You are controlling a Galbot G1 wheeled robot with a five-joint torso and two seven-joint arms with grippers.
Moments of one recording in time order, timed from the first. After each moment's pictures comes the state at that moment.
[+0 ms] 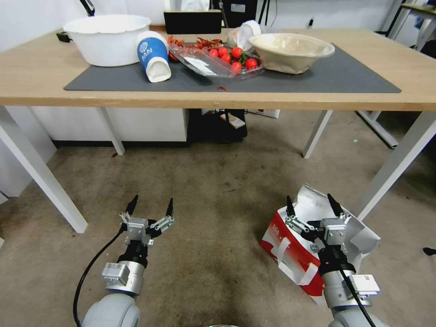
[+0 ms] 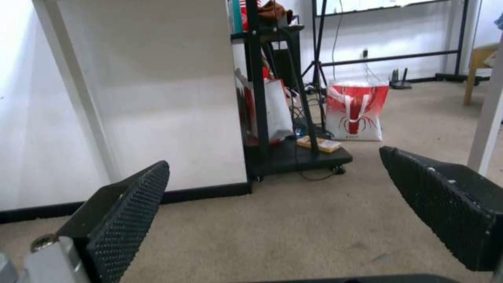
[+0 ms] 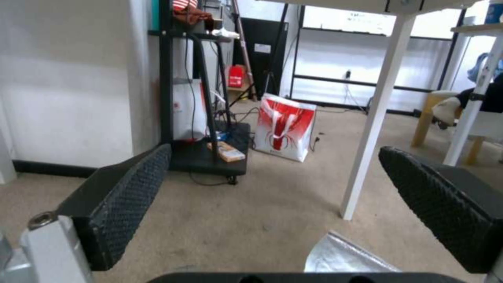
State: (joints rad) left arm 1.67 -1.39 -0.50 -2.10 -0.11 -0.15 -0.02; right arm -1.79 1.51 0.56 2.30 -0.04 0.07 0.00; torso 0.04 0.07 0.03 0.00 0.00
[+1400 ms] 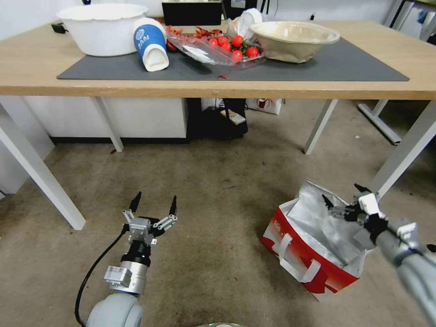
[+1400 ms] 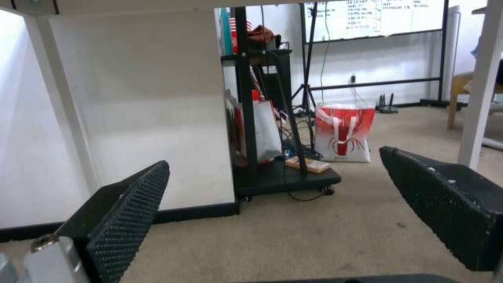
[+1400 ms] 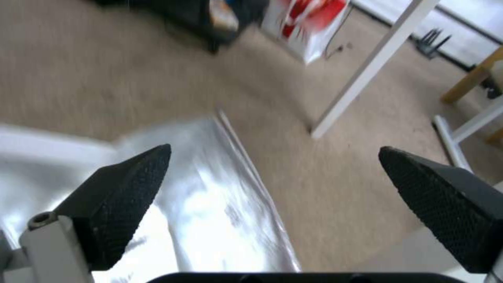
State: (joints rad) left arm 1.65 -1.40 -0.47 -2.07 -0.10 -0.26 0.00; right arm -1.52 0.79 0.78 1.90 0.33 -0.28 -0.21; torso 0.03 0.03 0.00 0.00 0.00
